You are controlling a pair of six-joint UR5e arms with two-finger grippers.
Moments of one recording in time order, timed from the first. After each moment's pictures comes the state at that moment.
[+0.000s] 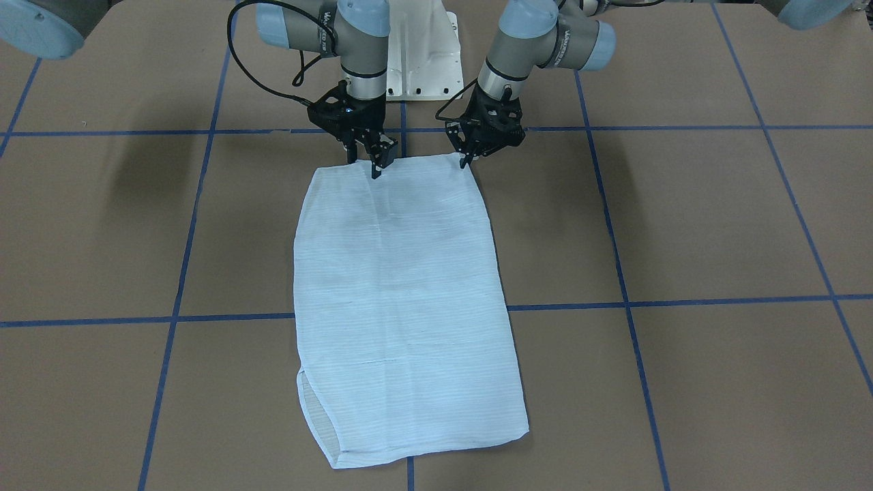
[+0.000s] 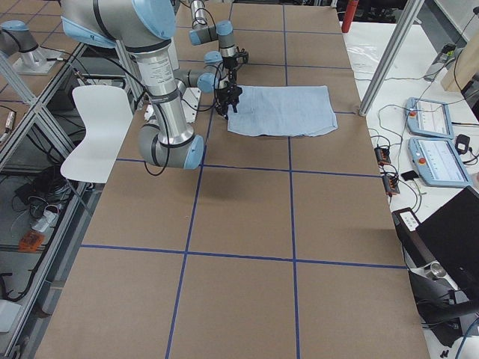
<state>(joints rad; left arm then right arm) -0.29 -1.94 -1.85 -1.99 -1.62 -1.37 0.20 -0.98 1.77 -1.65 1.45 2.15</state>
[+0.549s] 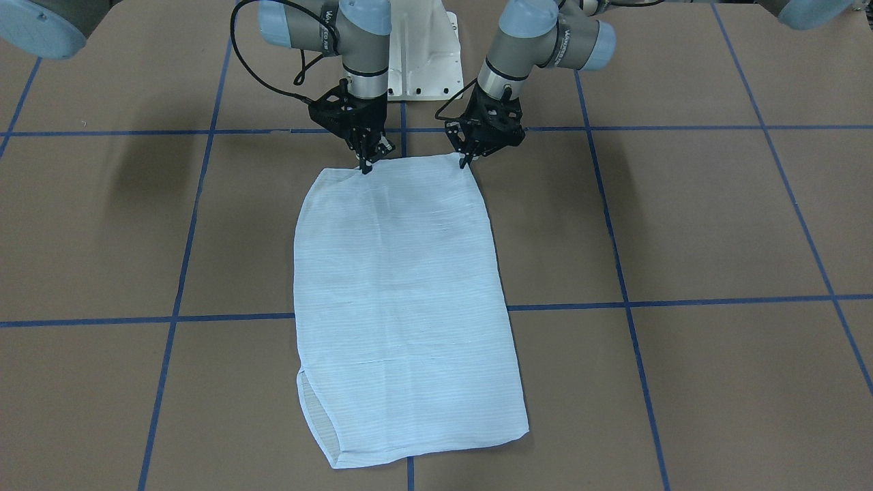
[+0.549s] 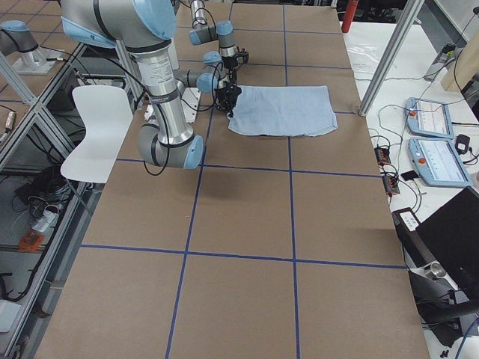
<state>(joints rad) -0.29 -1.94 -1.85 -1.99 -1.62 -1.37 0.19 -0.98 1.77 -1.65 1.42 2.18</state>
